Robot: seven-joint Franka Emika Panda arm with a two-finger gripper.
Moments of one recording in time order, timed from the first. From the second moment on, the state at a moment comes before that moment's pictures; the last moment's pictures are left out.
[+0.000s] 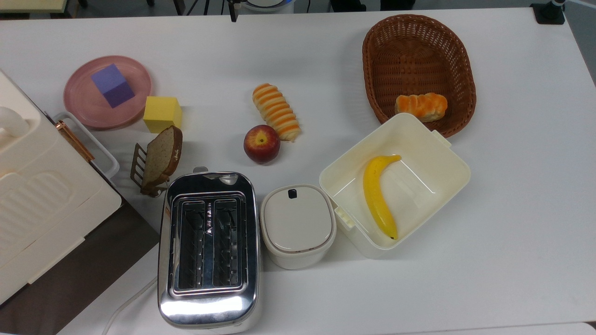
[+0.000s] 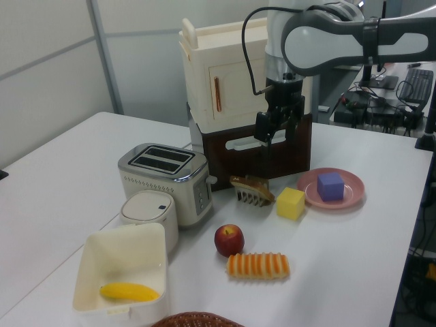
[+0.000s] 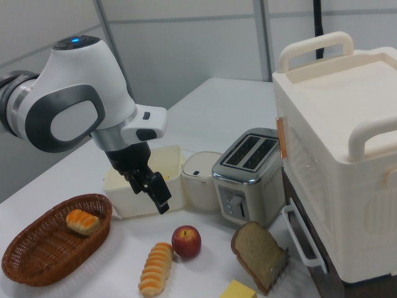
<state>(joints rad) 0.32 -0.16 -0.40 -1.84 -0.04 1.78 0.10</state>
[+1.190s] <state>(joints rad) 0.32 -0.16 -0.40 -1.84 -0.04 1.78 0.10</state>
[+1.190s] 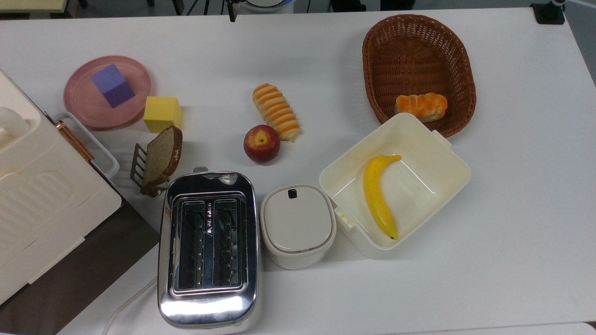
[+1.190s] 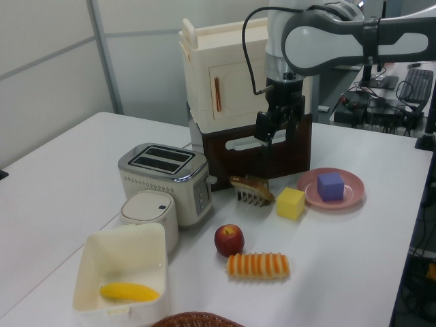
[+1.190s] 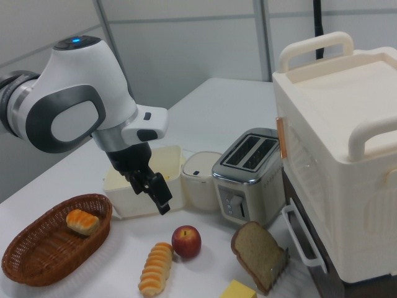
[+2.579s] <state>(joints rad) -0.13 0.08 -0.42 -1.85 -0.04 1.93 0.02</state>
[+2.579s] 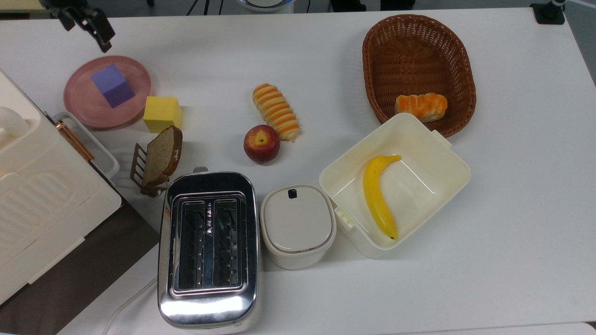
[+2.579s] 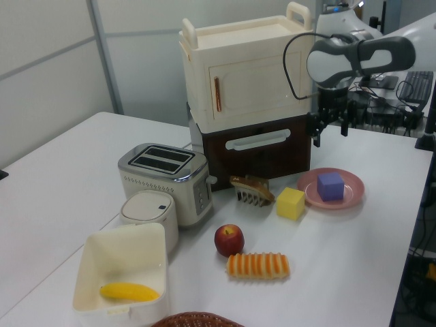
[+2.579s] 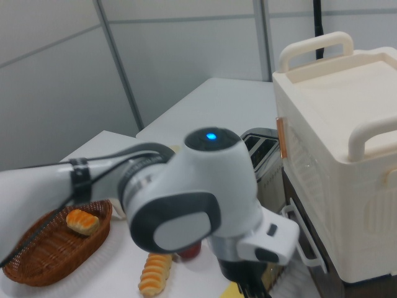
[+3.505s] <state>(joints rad) -0.16 0.20 -0.41 -1.99 -0.04 2.21 0.02</state>
